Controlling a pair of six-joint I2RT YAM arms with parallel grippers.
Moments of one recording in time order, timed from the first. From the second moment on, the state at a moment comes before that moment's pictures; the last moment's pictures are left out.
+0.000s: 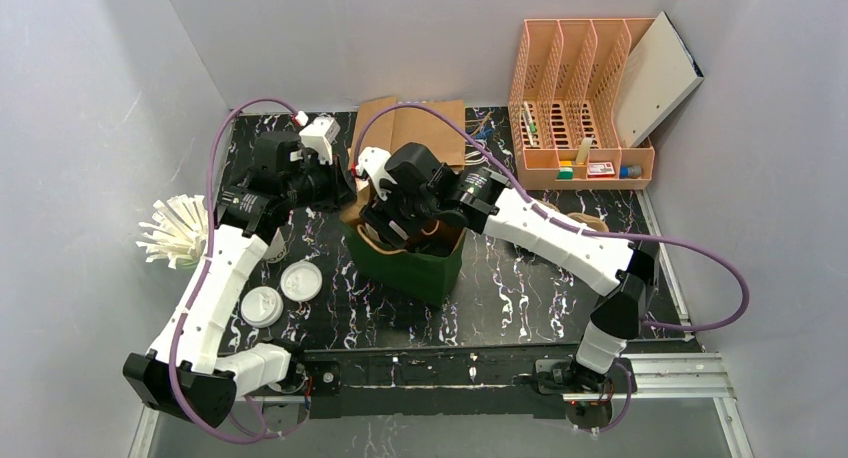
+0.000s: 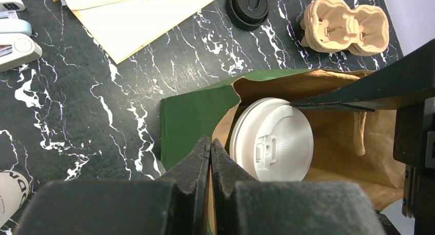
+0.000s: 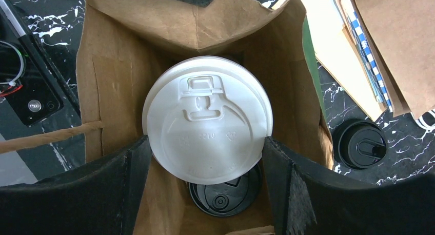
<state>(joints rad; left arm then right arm) -0.30 1.14 1.28 -0.79 0.31 -0.19 1.08 1.70 1.79 -0.83 0.01 -0.04</state>
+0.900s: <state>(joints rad) -0.31 1.15 1.26 -0.71 0.30 -0.28 1.08 1.58 1.74 -0.81 -0.03 -0.08</state>
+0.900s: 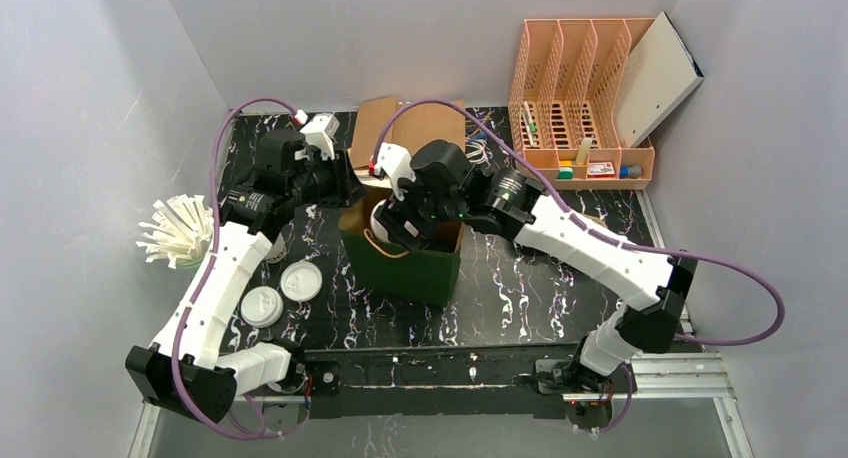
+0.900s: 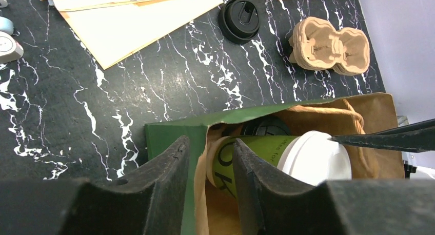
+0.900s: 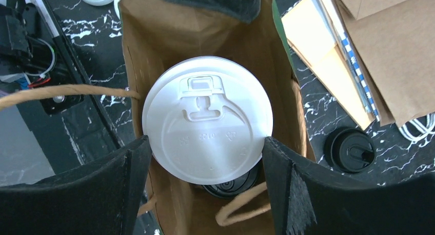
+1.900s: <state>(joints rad) -0.43 1.20 1.34 -0.82 0.17 -0.30 1.08 1.16 1.71 -0.54 0.27 -0.21</state>
